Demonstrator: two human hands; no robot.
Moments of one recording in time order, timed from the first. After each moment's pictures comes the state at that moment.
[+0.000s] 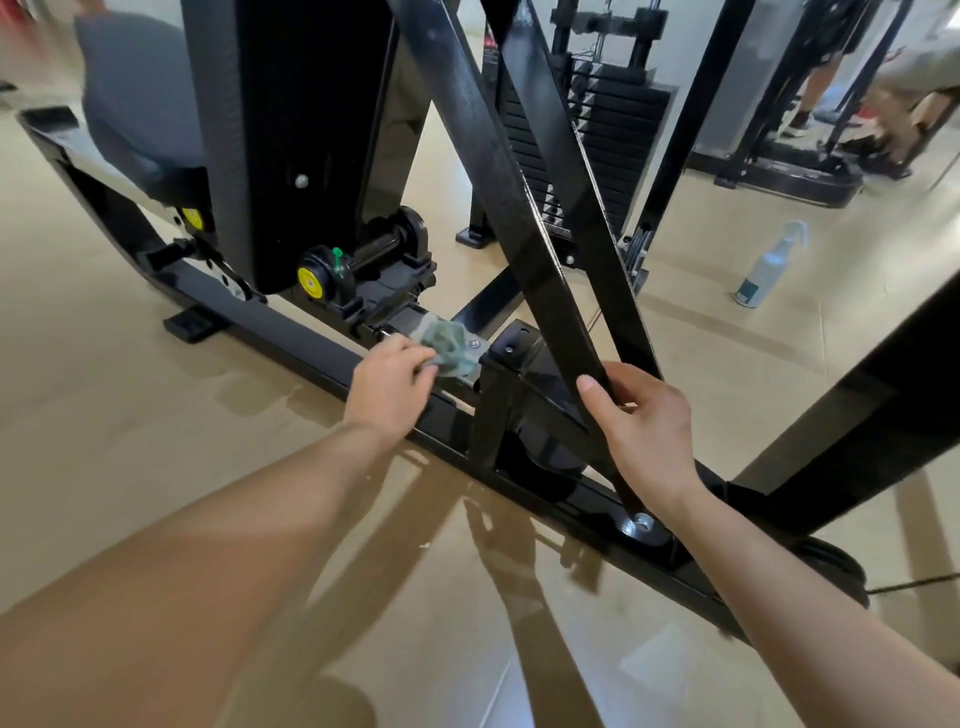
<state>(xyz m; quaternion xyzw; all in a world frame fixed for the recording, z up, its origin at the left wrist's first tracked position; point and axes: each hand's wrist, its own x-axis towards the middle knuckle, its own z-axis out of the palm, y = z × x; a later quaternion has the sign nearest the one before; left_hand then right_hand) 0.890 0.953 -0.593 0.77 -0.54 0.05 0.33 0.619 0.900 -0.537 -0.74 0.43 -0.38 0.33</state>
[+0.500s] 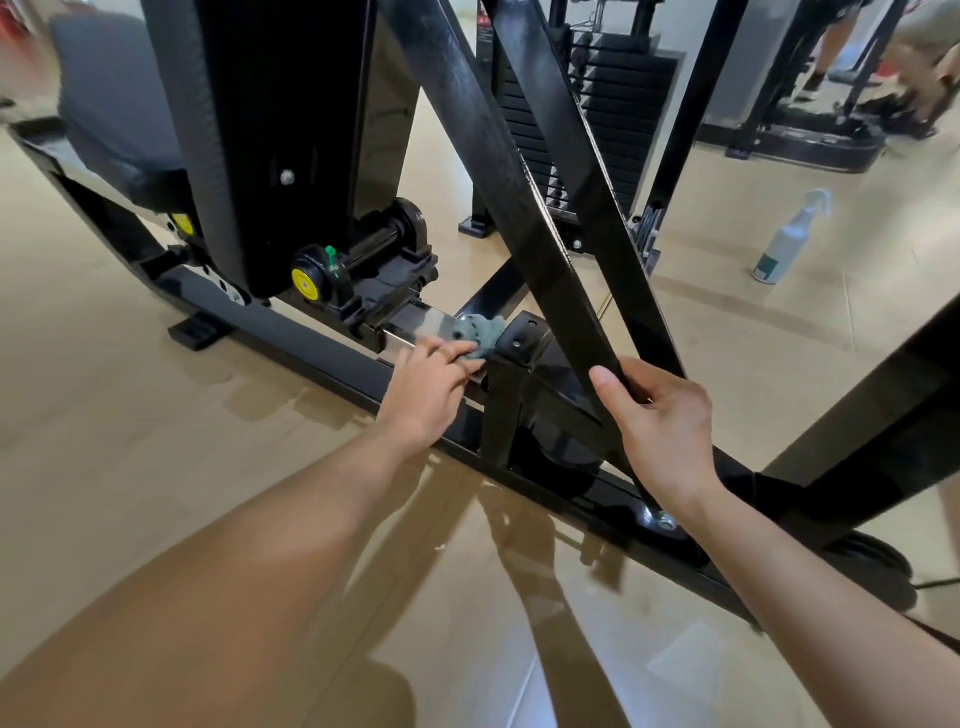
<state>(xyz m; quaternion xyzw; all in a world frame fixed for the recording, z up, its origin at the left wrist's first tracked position) 0.888 0.921 -0.617 0.72 -0.66 0.05 0.21 0.623 0.894 -0.550 -0.72 0.42 -0.40 0.38</state>
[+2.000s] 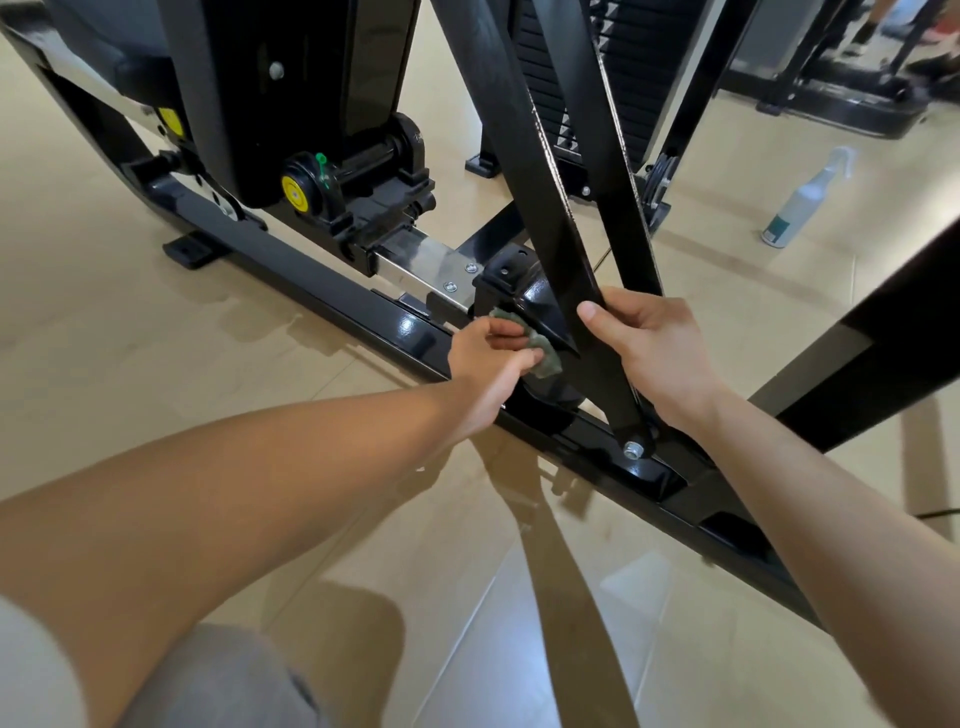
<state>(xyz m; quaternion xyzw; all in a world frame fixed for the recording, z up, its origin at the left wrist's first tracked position) 0.757 0.933 -0.605 0.66 -0.20 -0.38 0.62 0.599 0.882 -0.528 -0.76 0.35 -0.31 0.46</state>
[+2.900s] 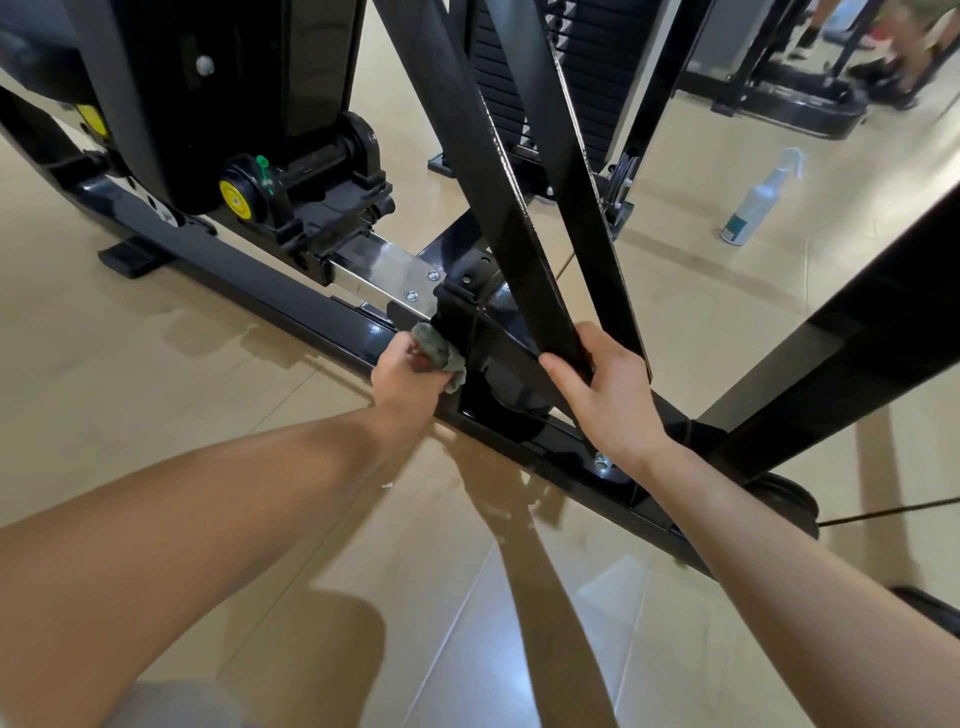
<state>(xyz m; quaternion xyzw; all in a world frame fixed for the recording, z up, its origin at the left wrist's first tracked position) 0.804 0.933 -0.664 0.71 -0.26 -0.29 0.59 0.593 0.885 -0.568 -0.82 0.37 -0.29 0.32</state>
